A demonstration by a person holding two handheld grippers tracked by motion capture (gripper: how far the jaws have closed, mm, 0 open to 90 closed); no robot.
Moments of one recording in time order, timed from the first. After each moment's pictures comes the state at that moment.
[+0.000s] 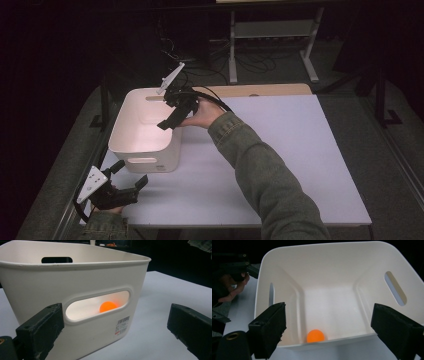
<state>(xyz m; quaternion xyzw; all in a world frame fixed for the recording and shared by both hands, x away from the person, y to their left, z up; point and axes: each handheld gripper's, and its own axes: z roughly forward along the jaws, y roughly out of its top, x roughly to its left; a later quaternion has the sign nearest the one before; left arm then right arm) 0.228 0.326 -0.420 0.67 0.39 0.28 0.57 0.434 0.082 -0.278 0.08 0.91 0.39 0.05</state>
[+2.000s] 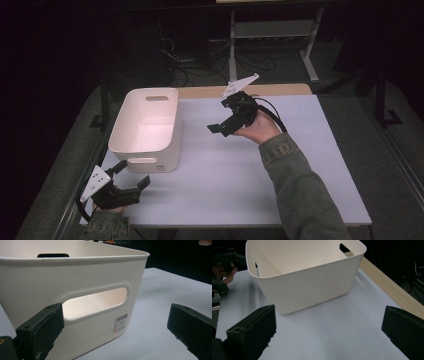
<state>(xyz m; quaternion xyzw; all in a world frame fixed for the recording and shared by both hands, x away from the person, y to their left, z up) 0.230 0.322 -0.422 0.68 0.39 0.27 0.56 0.402 -0.060 -0.298 0.19 0.87 0.45 0.09</state>
